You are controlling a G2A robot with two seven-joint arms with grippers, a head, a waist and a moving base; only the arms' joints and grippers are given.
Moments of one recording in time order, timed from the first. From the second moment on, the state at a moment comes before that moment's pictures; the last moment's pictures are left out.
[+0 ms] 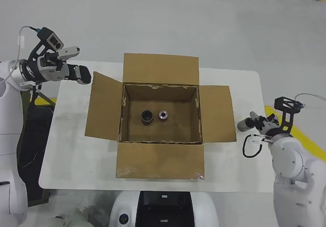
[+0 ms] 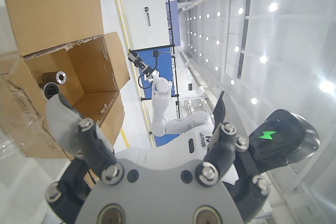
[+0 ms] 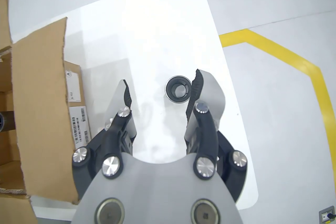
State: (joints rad) left arm 0.86 -0.88 -1.61 -1.32 -0.55 0.11 -1.47; right arm -1.56 -1.39 1.70 -2.04 -1.17 0.19 0.88
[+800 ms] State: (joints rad) left arm 0.86 -0.88 -1.61 -1.32 -0.55 0.11 -1.47; right arm -1.45 -1.37 1.65 -1.74 -1.18 0.20 0.89
